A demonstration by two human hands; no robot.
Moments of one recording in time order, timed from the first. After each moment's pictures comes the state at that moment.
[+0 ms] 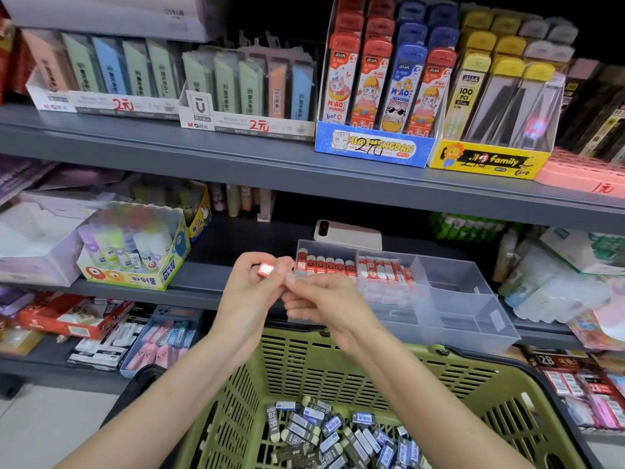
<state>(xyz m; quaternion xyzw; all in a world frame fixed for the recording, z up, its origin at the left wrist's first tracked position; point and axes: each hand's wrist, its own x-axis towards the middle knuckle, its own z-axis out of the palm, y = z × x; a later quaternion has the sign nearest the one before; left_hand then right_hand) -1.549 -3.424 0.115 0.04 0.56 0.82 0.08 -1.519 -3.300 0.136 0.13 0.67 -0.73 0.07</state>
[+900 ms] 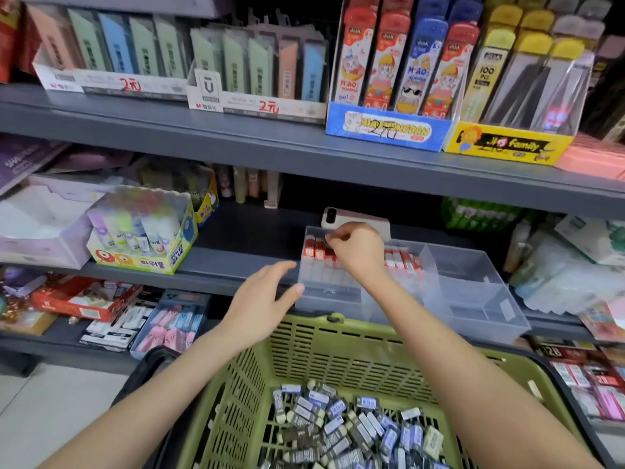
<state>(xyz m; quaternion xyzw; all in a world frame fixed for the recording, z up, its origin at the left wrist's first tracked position) -1.557 -3.438 0.084 0.23 0.91 0.35 0.00 -1.594 -3.257 0.121 0.16 0.93 -0.29 -0.12</state>
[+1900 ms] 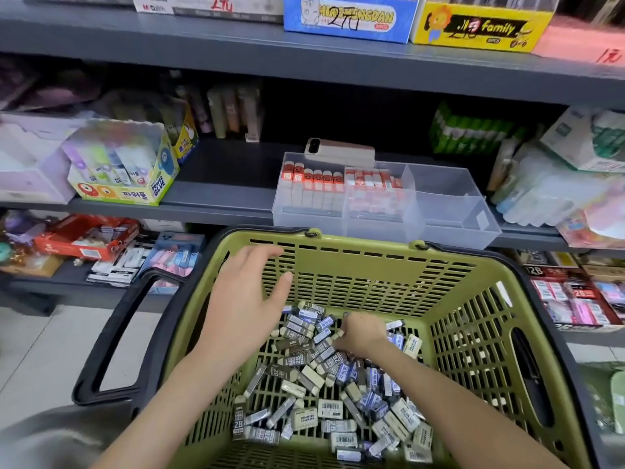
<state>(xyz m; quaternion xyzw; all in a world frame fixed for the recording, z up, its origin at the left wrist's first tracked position) -1.429 -3.434 0.094 0.17 0.92 0.35 -0.06 -1.423 -3.227 -0.076 0.10 0.97 -0.05 0.23</state>
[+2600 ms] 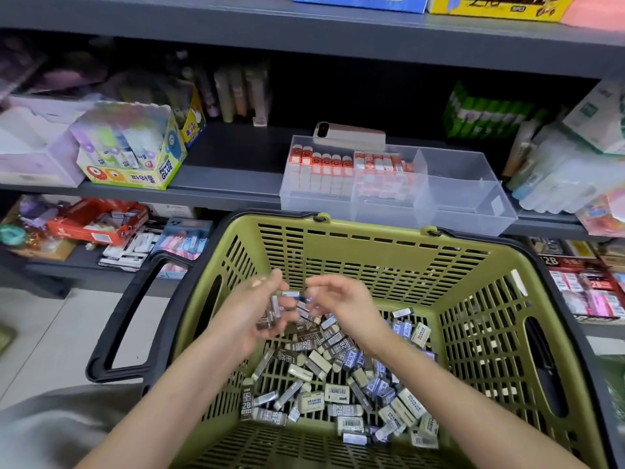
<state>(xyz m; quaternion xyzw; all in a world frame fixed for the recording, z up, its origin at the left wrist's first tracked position) -1.430 -3.434 0.065 -0.22 0.66 0.65 0.31 -1.401 -3.277 0.014 0.08 0.75 -0.65 0.09</state>
